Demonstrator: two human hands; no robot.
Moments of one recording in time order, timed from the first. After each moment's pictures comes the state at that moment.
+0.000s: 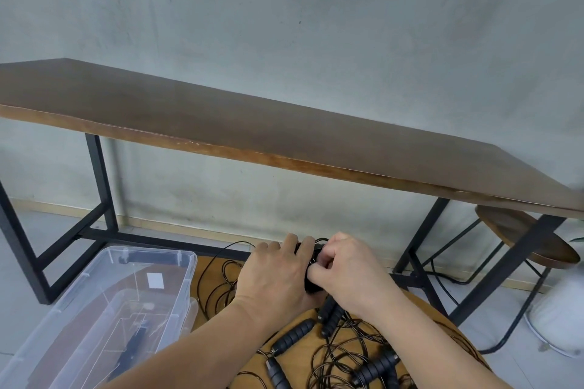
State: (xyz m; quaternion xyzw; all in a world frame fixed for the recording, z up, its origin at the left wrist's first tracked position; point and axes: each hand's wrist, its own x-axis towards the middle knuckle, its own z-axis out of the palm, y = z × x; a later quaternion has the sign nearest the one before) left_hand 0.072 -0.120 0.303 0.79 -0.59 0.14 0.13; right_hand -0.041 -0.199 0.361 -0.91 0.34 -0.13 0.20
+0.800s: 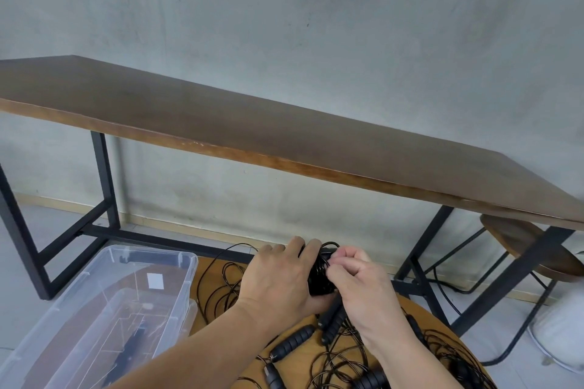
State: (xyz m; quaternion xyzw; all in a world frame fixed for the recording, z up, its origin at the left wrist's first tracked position) left_hand 0.075 -0.132 0.301 0.78 -0.58 0.17 0.19; right_hand -0.046 -0.200 0.331 -0.74 0.37 -0.29 0.48
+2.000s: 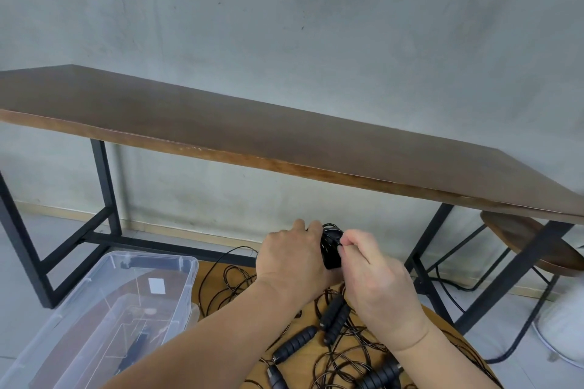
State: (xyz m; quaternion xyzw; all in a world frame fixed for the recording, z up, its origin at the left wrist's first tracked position) left_hand 0.062 -0.150 0.342 0.84 -0.51 0.09 0.16; right_hand -0.066 -0.226 0.333 -0.91 0.12 -0.39 -0.11
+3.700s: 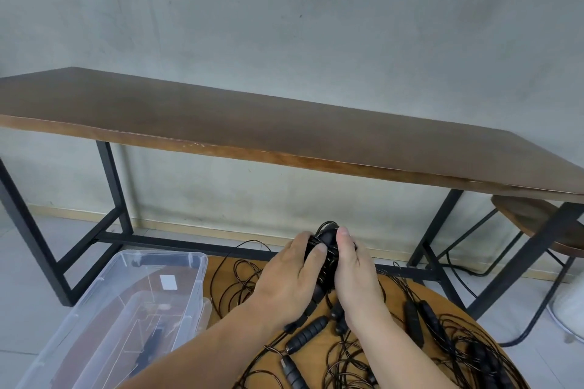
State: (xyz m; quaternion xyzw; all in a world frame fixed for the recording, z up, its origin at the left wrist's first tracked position) left_hand 0.072 -0.128 0.297 0.71 -0.50 -0.19 0.46; right_hand -0.019 -0.203 0.312 -0.63 0.43 -0.33 0.55
